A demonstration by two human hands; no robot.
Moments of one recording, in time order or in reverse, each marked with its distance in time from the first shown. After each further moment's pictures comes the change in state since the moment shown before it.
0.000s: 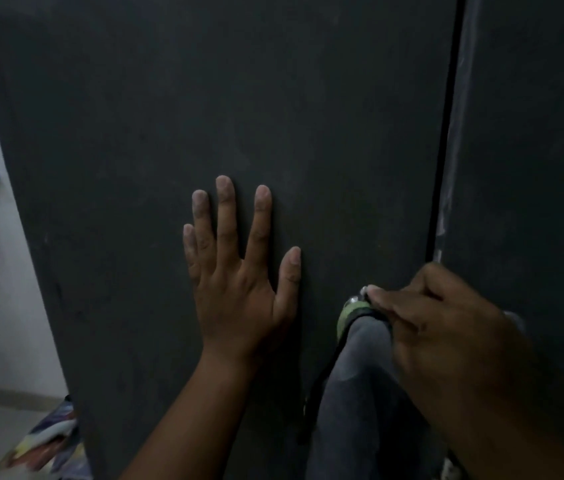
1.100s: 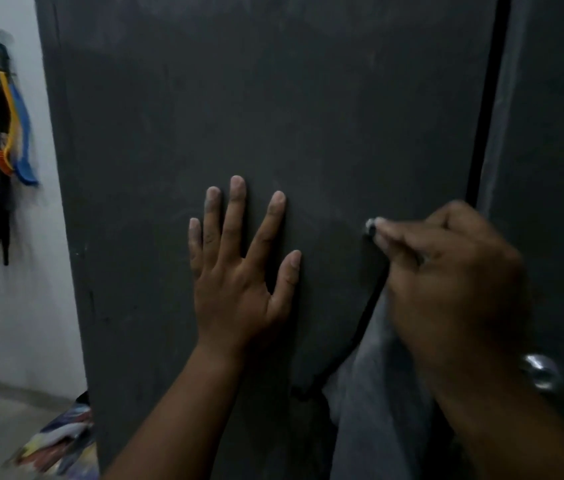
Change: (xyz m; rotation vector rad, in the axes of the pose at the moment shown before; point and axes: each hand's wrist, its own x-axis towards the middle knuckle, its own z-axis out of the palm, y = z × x) left_hand 0.023 -0.027 -0.012 -0.004 0.054 0.050; right_hand 0.063 -0.042 0.000 0.233 0.428 0.037
